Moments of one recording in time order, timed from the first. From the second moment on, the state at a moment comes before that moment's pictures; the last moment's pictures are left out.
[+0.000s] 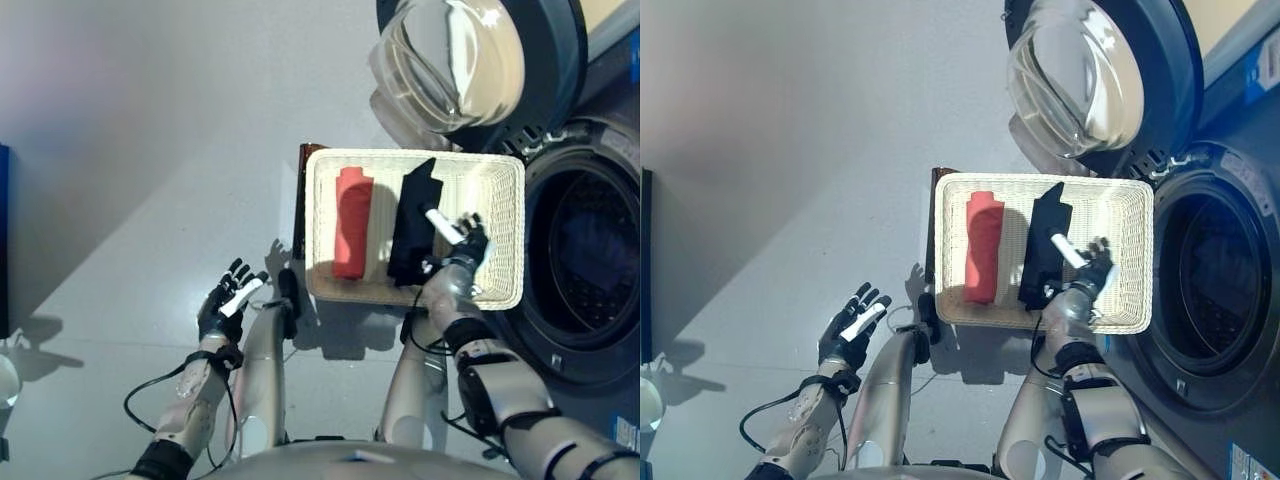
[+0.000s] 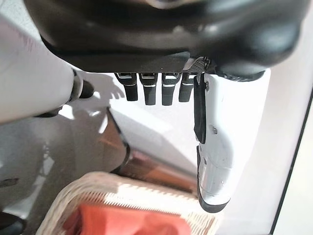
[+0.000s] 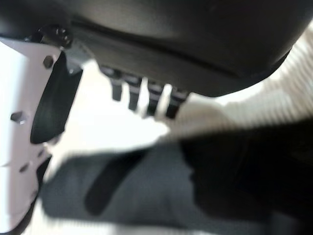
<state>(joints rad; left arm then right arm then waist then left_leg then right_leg) 0.11 0.29 -0.28 0.33 -0.80 -0.22 0.13 -0.57 -0.20 0.03 1.00 0.58 -0.26 -0.54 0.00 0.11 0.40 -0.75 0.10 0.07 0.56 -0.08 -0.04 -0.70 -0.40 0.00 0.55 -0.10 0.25</state>
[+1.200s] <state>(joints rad) 0.17 0.34 -0.28 0.27 -0.75 -0.18 0.04 -0.69 -0.47 0.07 1.58 0.09 0.09 -0.45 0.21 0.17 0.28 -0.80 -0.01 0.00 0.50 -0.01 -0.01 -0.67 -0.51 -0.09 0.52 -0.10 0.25</state>
